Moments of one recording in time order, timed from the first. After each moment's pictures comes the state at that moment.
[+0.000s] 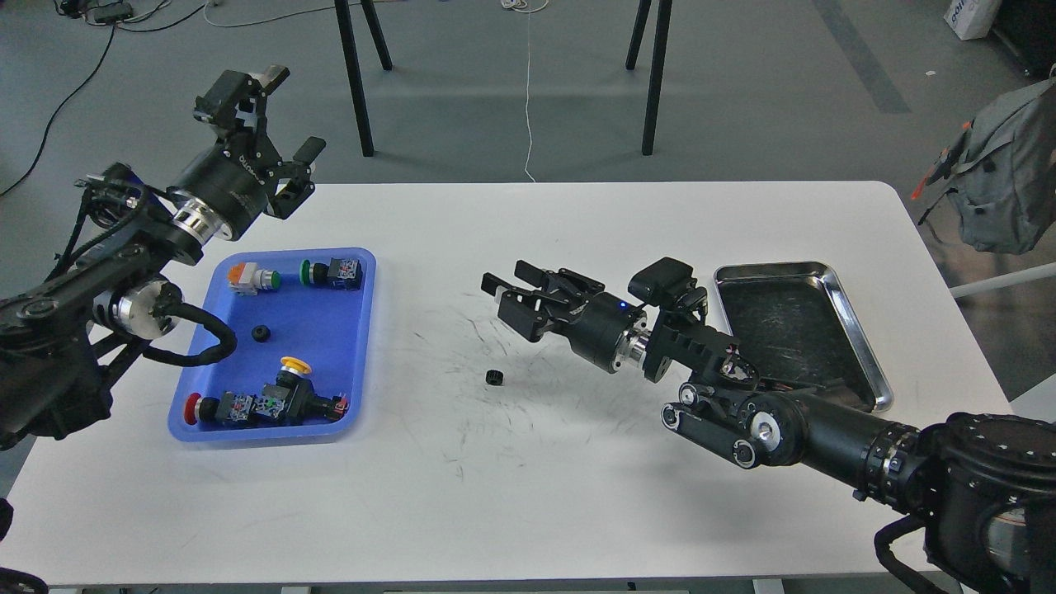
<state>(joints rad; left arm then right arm) -0.81 0.49 -0.52 -0.81 0.31 -0.31 -0.49 0.85 -0.02 0.13 0.68 -1.32 -0.37 0.49</state>
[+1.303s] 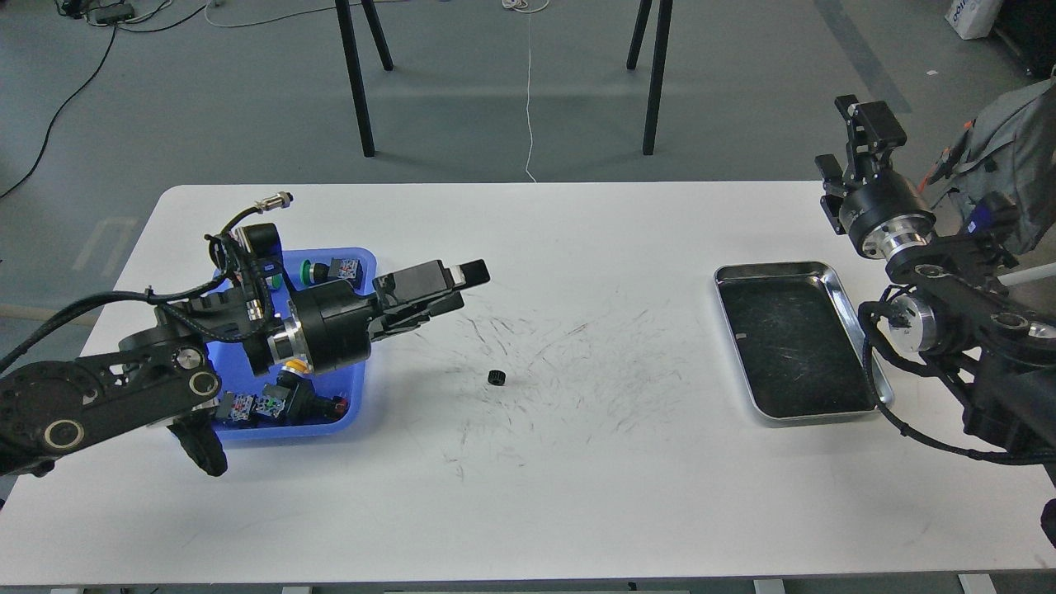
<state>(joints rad) -0.82 0.68 -0.17 -1.42 1.07 -0.13 -0.49 0.80 -0.44 0.47 0.67 -0.28 -0.04 0.49</state>
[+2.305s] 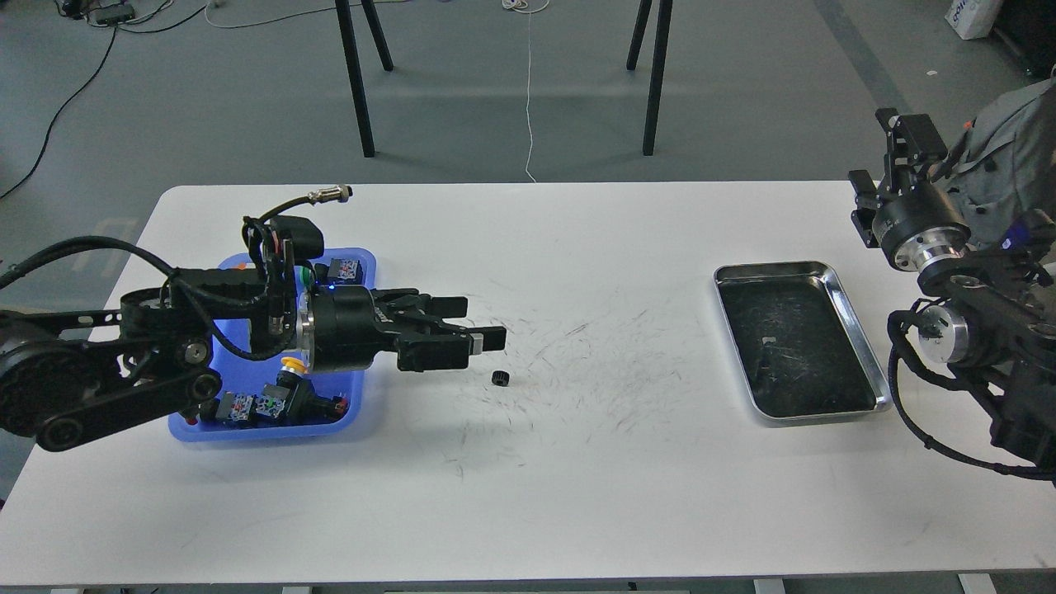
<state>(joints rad) -1.04 0.69 -0.02 -1.43 1.47 -0.08 -0.49 0.78 -0.48 0.46 0.68 -0.26 -0.04 0.49</state>
